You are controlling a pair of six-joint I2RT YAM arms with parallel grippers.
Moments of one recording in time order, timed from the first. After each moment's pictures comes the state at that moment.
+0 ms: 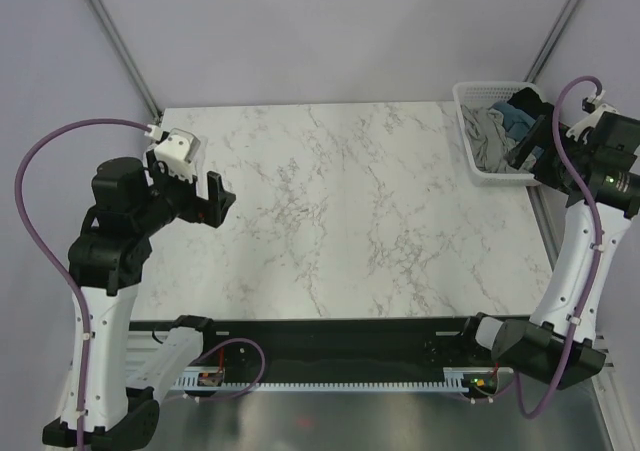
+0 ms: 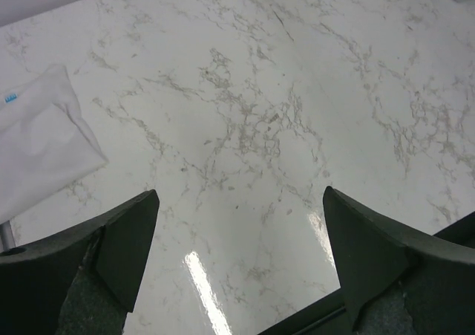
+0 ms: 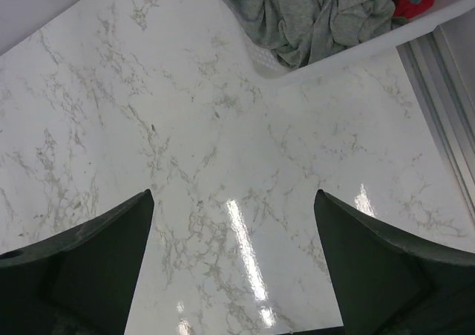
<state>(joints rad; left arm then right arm) -0.11 0.87 1.40 -0.94 0.30 0.12 -0.47 1.18 1.53 -0.98 -0.34 0.17</state>
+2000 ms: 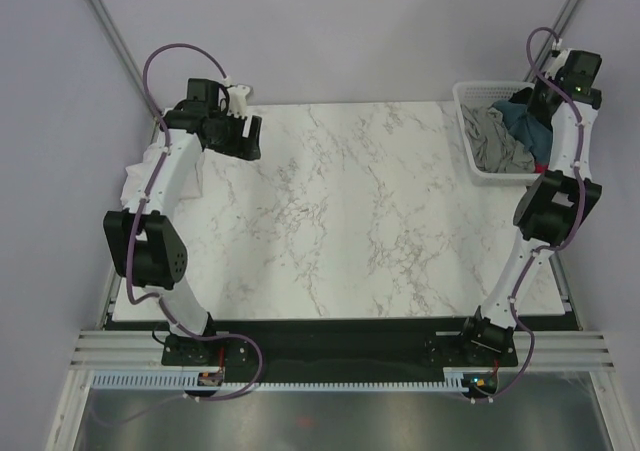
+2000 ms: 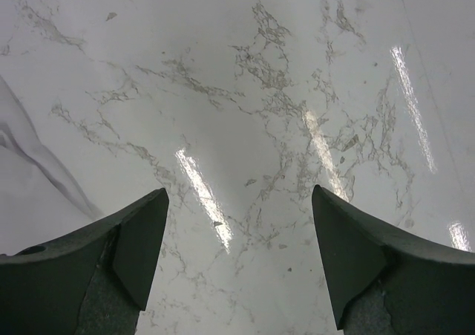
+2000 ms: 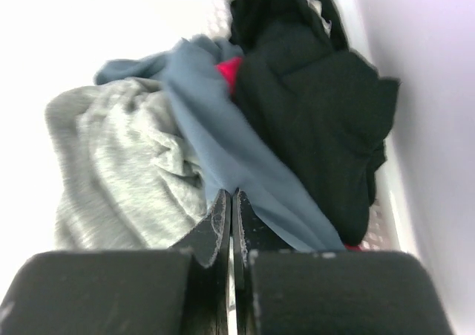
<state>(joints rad) -0.11 1.77 1.69 -0.81 0.26 0.20 -0.39 2.30 2.35 -0.73 -0.15 -0.04</state>
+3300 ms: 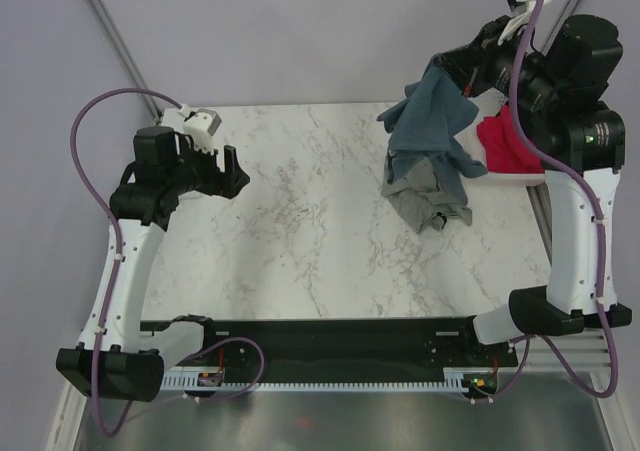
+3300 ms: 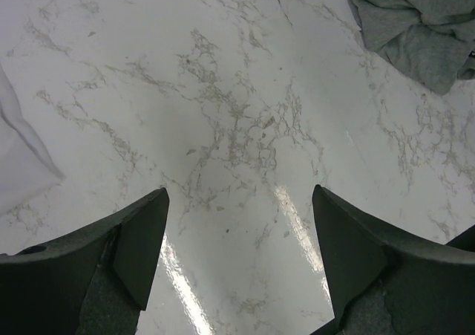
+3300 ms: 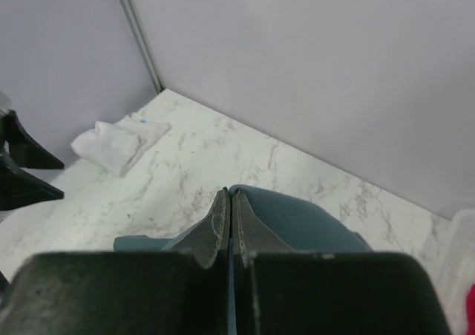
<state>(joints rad) -0.08 1.11 1.29 -0.72 0.40 0.09 0.12 1.46 2.18 -0.76 -0.51 0.07</state>
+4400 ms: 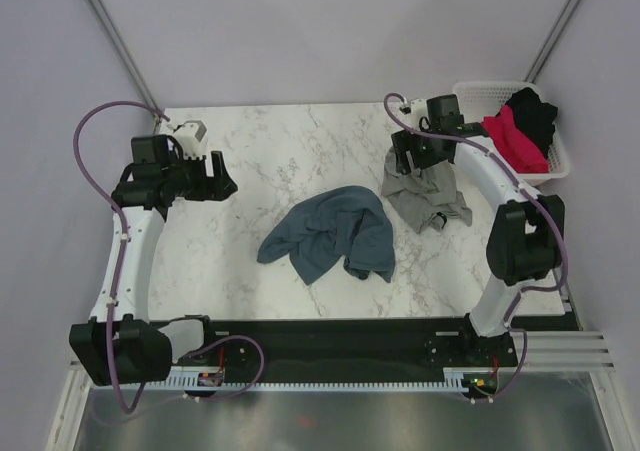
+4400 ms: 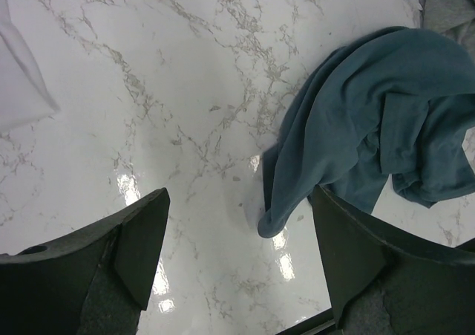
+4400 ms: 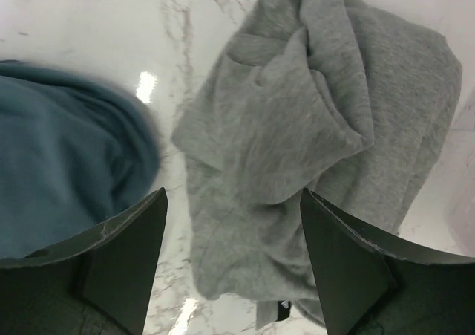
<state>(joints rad) 0.08 1.17 1.17 -0.72 0.43 0.05 0.18 1.77 1.52 -0.64 -0.22 -0.15</state>
